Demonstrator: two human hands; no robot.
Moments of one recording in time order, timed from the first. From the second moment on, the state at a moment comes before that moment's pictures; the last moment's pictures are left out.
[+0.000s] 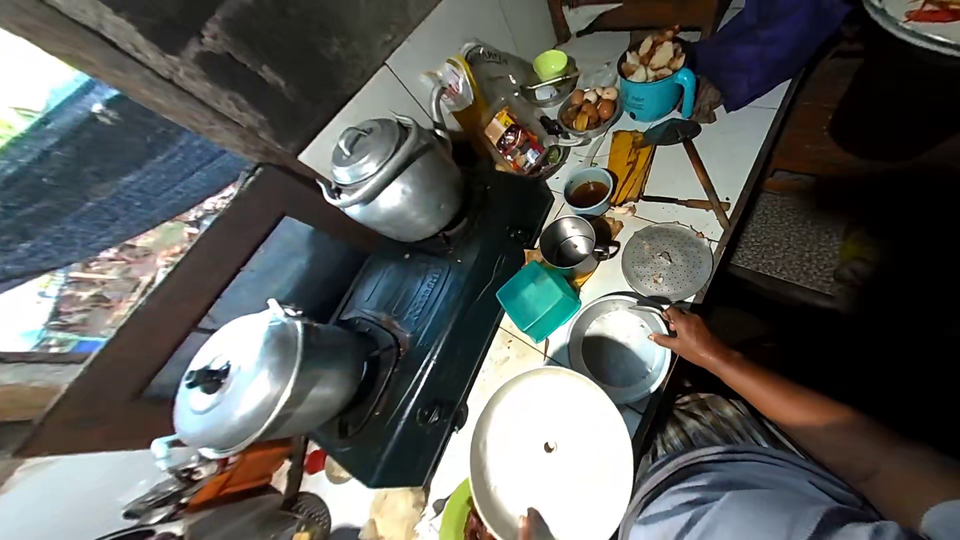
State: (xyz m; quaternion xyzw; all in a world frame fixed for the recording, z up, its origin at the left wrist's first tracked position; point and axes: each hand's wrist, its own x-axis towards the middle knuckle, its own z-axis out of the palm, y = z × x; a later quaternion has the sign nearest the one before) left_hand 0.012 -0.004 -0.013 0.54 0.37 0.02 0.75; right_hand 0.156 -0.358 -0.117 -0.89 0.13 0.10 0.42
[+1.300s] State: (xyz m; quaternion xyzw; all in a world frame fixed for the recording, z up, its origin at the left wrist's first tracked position) left_hand 0.070 -0.056 -0.058 0.51 0.32 -0.17 0.78; right_hand 0.230 -0.416 -0.104 -0.86 0.20 0.02 0.47
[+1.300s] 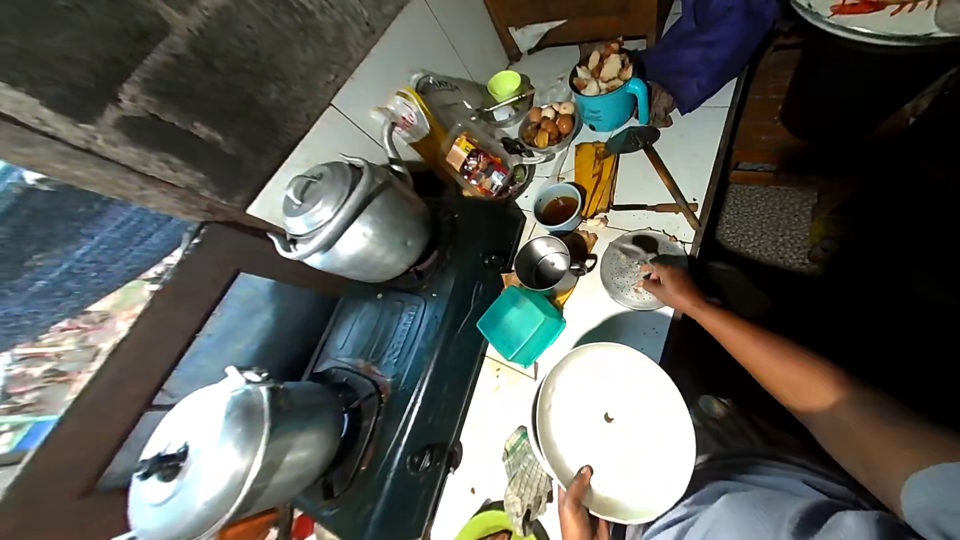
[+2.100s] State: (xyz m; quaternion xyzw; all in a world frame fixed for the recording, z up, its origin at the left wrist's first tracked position) left_hand 0.093 -0.078 -0.079 0.53 0.33 -0.18 0.76; right_hand 0.214 -0.417 -0.015 -0.91 0.04 0.01 0.41
